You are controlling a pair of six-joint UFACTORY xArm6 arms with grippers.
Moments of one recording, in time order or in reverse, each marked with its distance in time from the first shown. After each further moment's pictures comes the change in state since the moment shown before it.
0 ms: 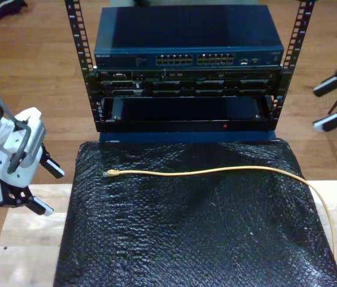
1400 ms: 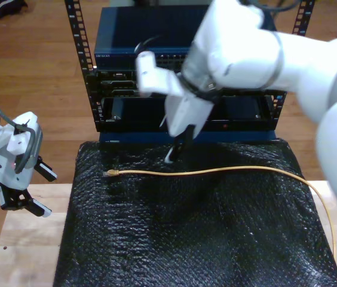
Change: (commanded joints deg) left arm 1.1 1.6 1.8 0.0 -4.6 -5.2; right arm 41.1 26.5 -15.7 -23.1 -14.4 22.6
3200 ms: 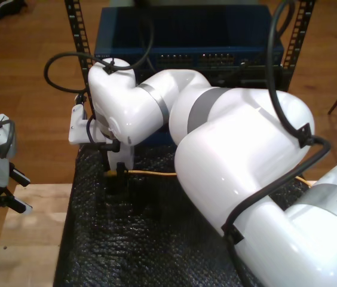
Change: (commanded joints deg) left arm 6.5 9.6 -5.5 0.2 -1.6 -6.2; right arm 10.5 22.8 -16.0 -21.1 -6.2 25.8
